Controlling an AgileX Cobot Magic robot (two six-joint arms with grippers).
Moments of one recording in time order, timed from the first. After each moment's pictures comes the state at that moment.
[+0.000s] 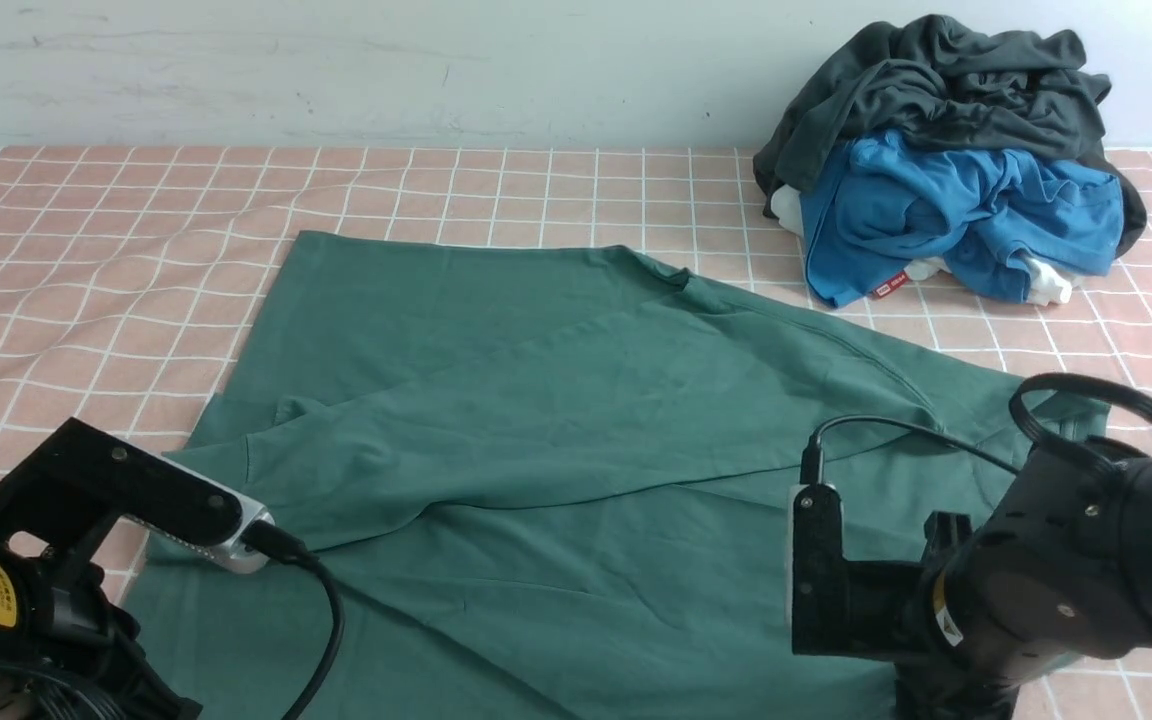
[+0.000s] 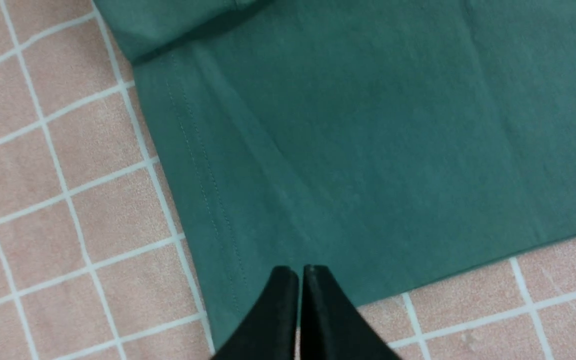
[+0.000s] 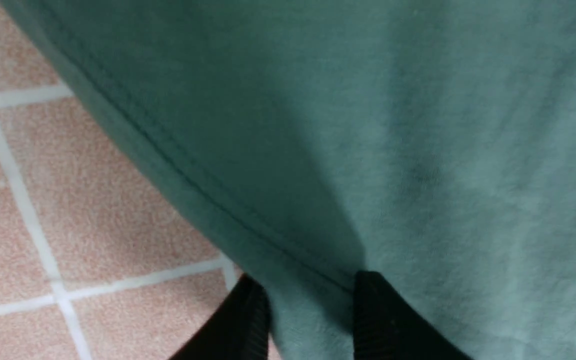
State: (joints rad) right arm 0.61 1.64 -0.77 -0.29 0.73 -0.51; left arm -0.28 1.08 -0.60 0.14 0.76 0.05
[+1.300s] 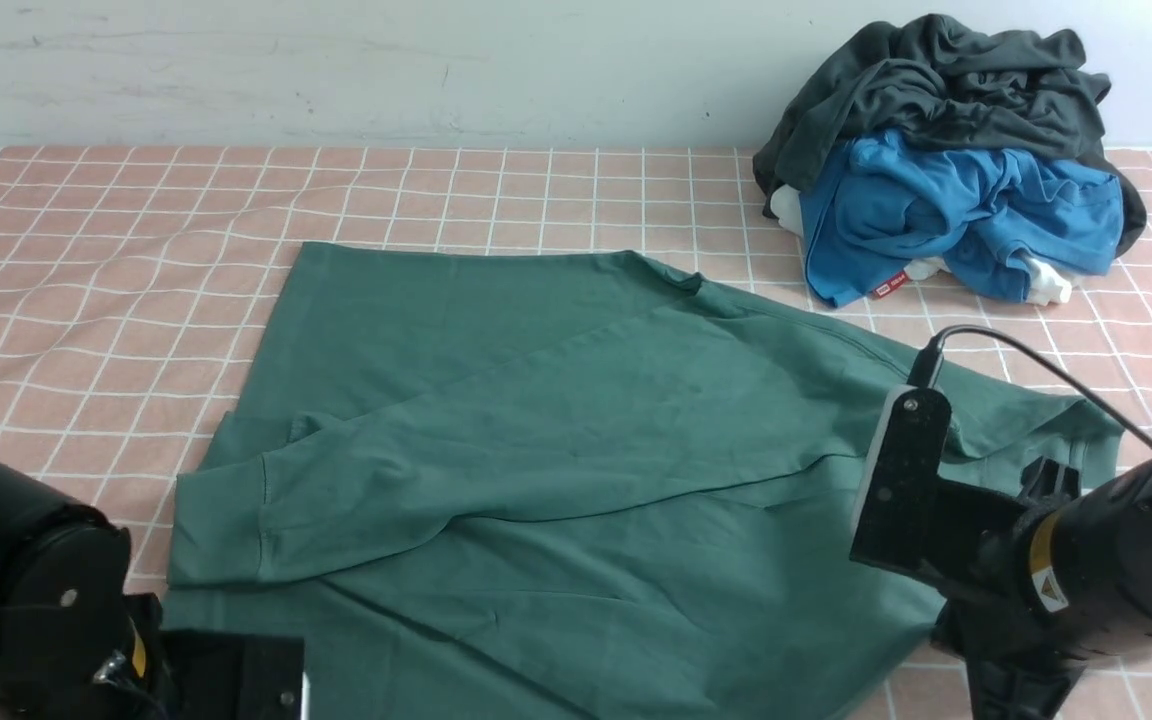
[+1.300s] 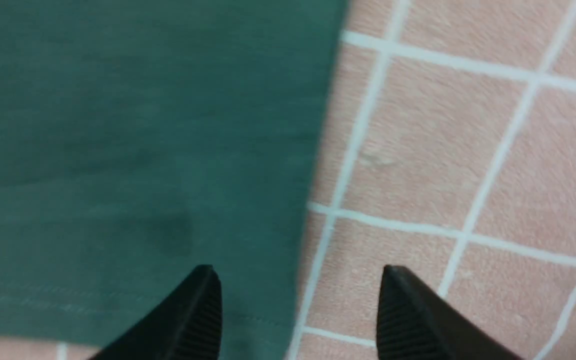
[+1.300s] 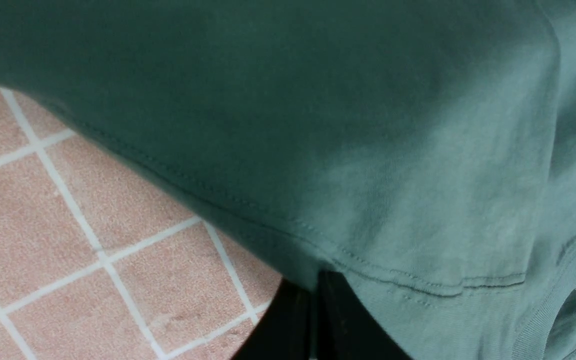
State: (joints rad) right arm 0.61 1.37 -0.77 -0.25 0.82 -0.33; left arm -0.35 1.41 -0.60 0.08 0.87 1.02
